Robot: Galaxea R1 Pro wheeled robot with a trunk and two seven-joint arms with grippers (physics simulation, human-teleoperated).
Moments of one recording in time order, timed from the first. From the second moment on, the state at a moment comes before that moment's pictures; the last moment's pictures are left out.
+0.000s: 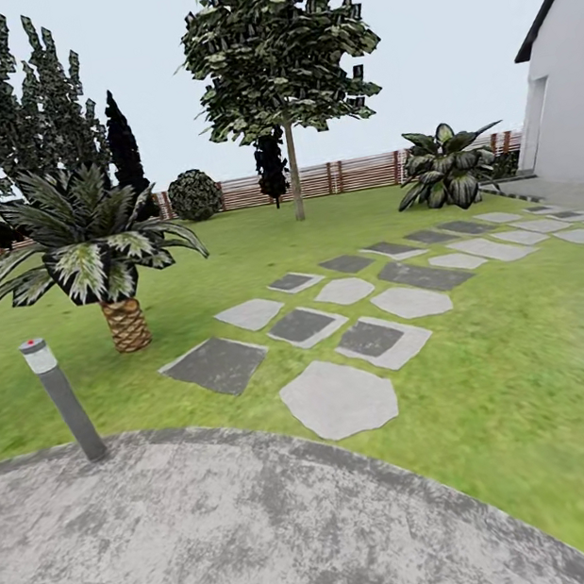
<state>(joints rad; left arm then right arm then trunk) 0.02 -0.12 -0.02 -0.55 0.12 -0.06 -0.01 -0.05 -0.23 0.05 -0.35 0.08 -0.05 0.27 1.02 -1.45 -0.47</state>
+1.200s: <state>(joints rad) 0.02 -0.12 -0.02 -0.55 0.12 -0.07 -0.01 -0.05 -0.23 0.05 -0.35 0.08 -0.05 0.27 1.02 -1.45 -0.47</state>
